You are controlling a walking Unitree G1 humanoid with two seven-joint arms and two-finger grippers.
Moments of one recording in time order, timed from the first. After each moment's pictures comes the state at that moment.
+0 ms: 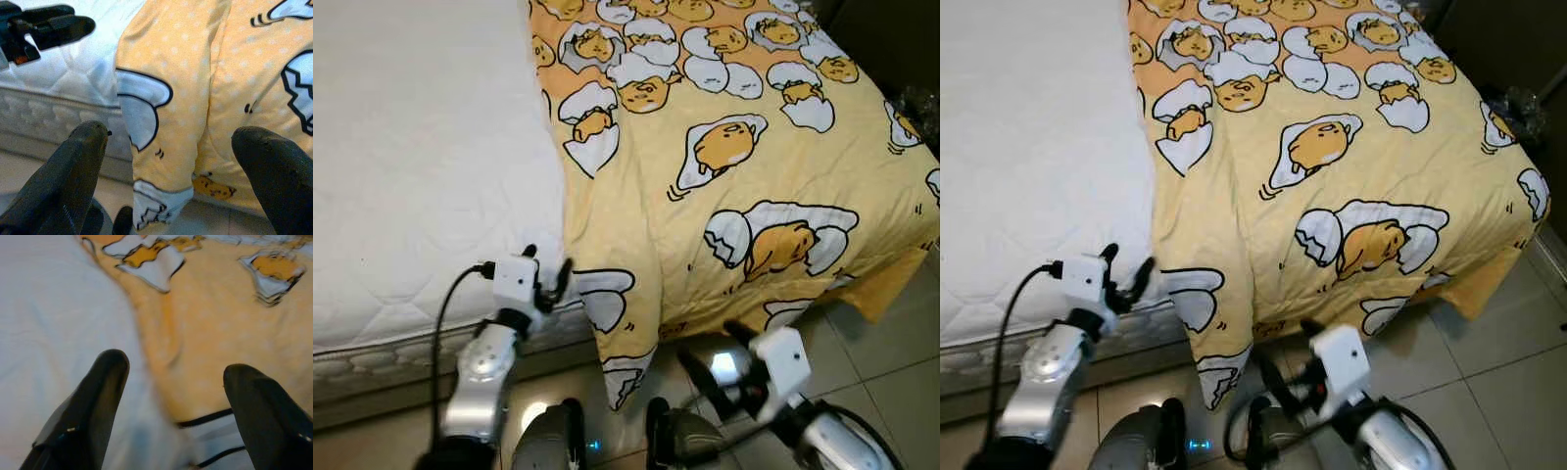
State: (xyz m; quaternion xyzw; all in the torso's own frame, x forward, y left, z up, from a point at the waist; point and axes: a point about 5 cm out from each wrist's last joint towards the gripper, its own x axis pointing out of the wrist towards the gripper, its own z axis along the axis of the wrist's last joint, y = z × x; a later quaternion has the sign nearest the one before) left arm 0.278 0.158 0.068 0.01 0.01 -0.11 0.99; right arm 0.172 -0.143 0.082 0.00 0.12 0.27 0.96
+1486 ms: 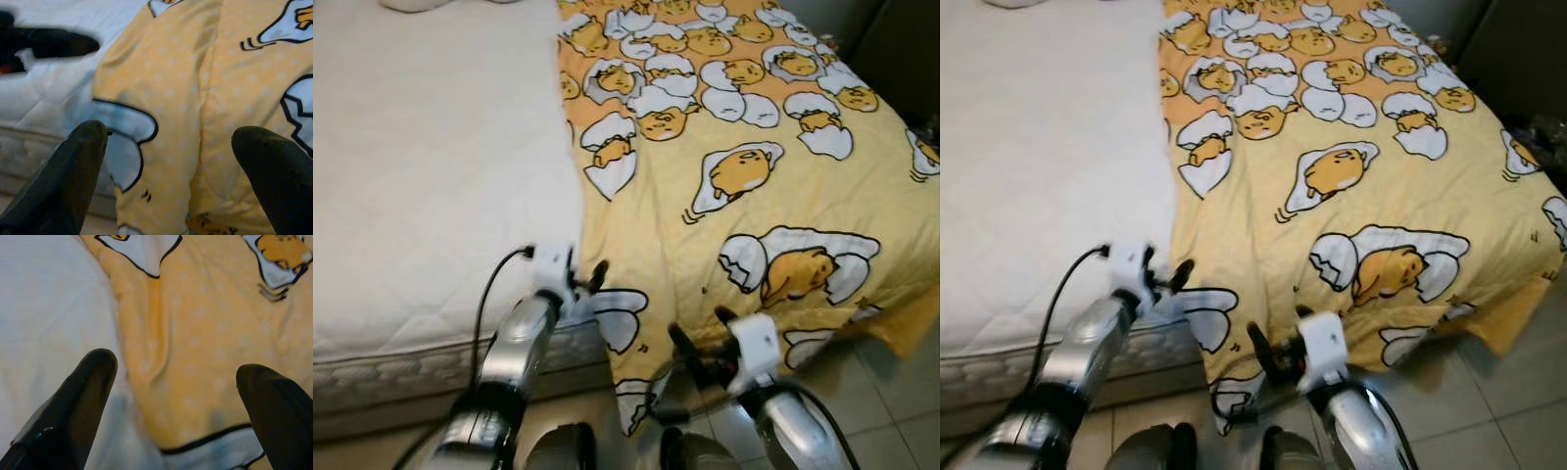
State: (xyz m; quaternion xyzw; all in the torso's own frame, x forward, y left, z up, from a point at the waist) left arm 0.326 0.128 0.059 -0.03 0.12 -0.17 0.98; right arm 0.189 -0.136 0.047 0.00 0.11 0.21 0.97
